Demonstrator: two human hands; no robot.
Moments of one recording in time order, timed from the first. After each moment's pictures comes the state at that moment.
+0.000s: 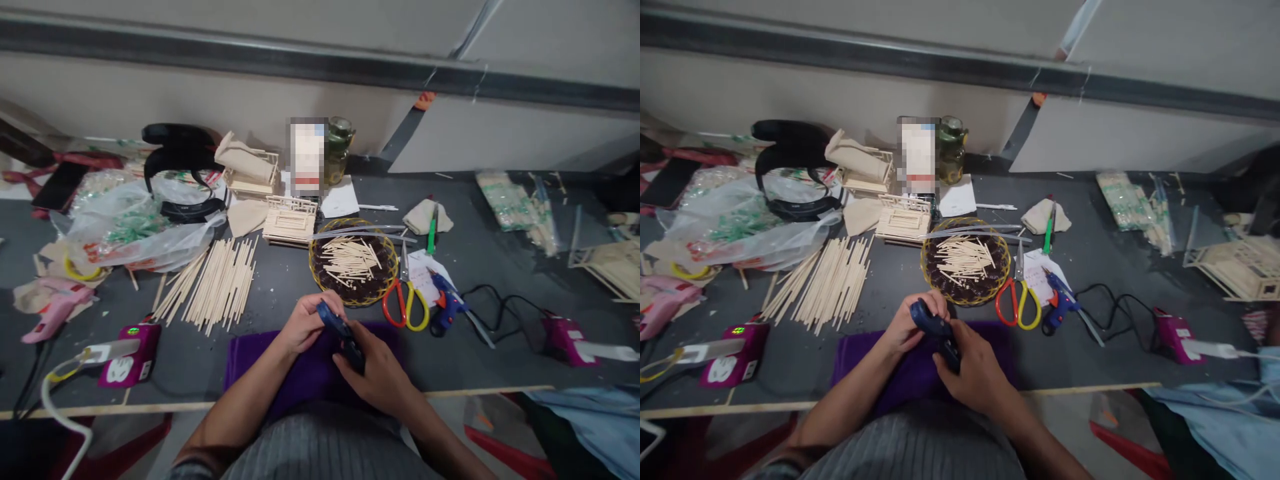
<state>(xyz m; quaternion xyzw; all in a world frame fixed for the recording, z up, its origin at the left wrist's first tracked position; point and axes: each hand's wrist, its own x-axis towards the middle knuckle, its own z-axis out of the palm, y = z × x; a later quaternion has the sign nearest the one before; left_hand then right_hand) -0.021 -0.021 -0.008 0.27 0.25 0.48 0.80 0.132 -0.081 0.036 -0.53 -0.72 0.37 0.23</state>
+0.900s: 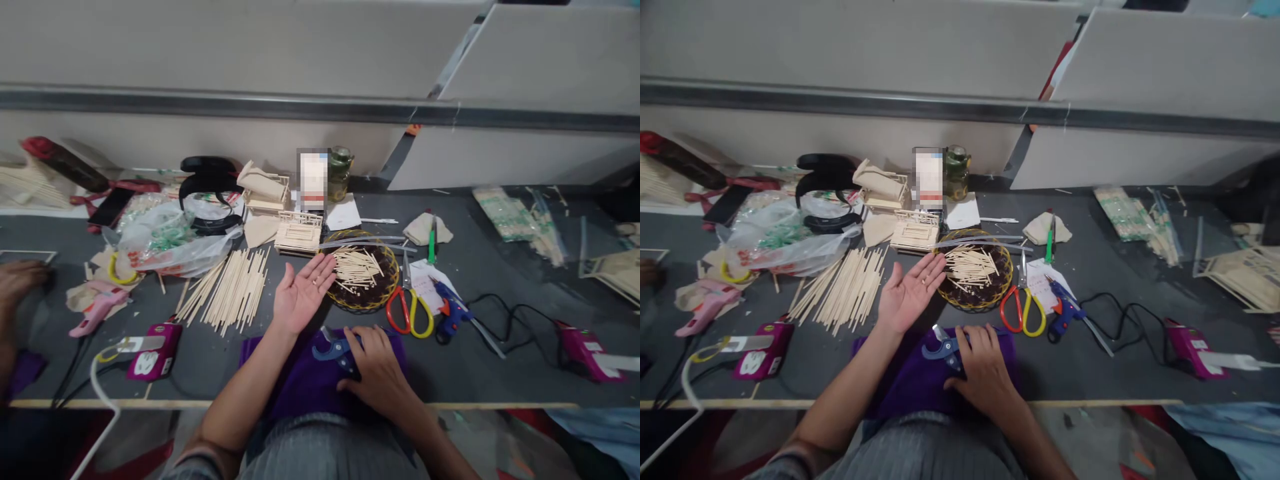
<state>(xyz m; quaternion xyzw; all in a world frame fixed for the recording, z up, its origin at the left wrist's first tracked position) -0.042 0.015 0.030 0.01 0.20 0.55 0.81 0.145 -0.101 0.001 -0.50 -0.85 0.12 0.14</state>
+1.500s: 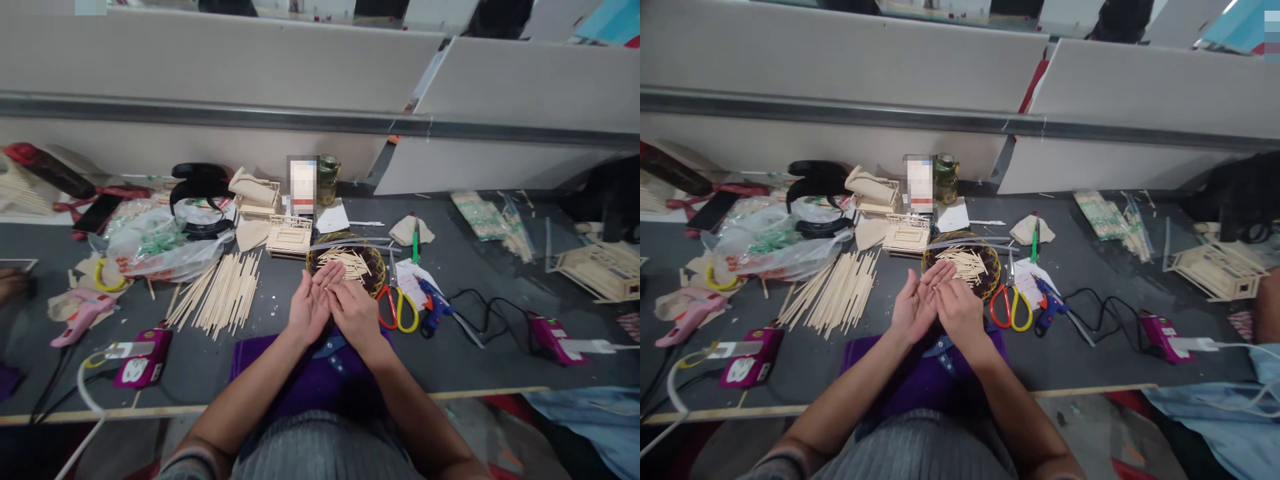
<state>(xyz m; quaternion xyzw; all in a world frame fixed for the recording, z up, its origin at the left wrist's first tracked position) -0.003 -0.002 0.042 0.06 0.24 0.53 0.81 0.110 -0.021 0.028 -0.54 -0.78 0.04 0.32</state>
